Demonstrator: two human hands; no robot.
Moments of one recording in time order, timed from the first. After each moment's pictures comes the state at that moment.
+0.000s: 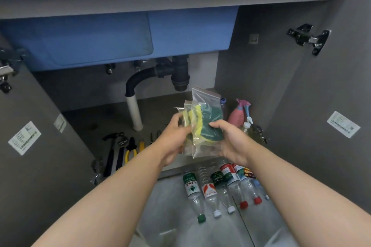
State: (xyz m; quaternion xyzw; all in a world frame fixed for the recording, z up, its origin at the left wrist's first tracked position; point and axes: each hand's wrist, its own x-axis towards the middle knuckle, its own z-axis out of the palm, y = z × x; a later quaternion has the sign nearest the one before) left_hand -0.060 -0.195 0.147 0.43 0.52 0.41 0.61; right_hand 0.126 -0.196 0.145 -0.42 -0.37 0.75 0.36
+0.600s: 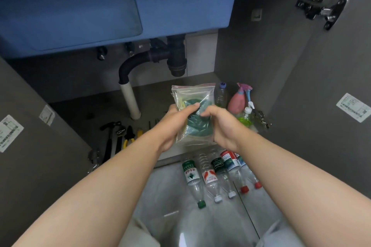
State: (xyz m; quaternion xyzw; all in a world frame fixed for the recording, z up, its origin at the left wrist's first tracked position) left_hand -0.056 -0.178 0.140 0.43 0.54 0.39 0.61; right_hand 0.103 -0.185 0.143 -0.41 -0.36 0.75 0.39
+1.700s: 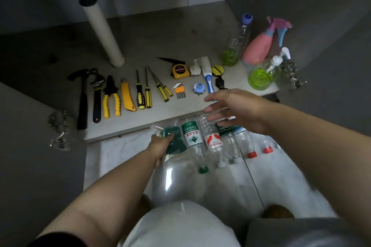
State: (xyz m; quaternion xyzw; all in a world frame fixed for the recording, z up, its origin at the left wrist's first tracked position) left_hand -0.117 -0.191 -0.156 0.19 0.72 0.19 0.64; right_hand 0.107 -0.138 0.044 -0.64 -0.41 0.64 0.12
